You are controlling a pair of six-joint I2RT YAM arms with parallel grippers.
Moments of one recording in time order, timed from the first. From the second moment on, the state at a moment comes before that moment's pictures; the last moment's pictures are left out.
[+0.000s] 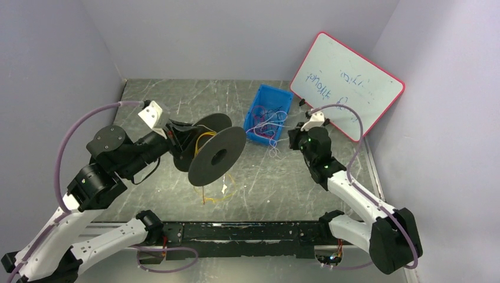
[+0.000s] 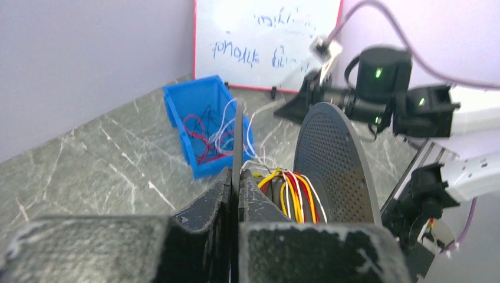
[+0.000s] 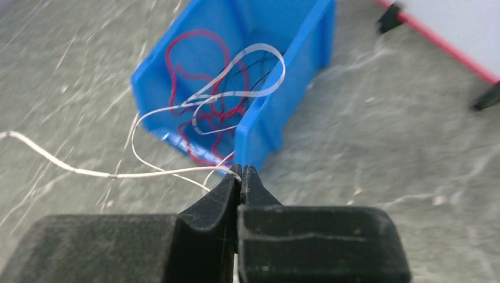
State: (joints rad) left arm -0.77 0.73 1.19 -0.45 0.05 -0.10; right arm 0.40 1.04 0.58 0.21 0.19 0.25
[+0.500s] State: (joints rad) left arm -0.77 0.88 1.20 -0.17 -0.20 -0.28; right arm 0.78 1.17 0.31 0.54 -0.01 0.37
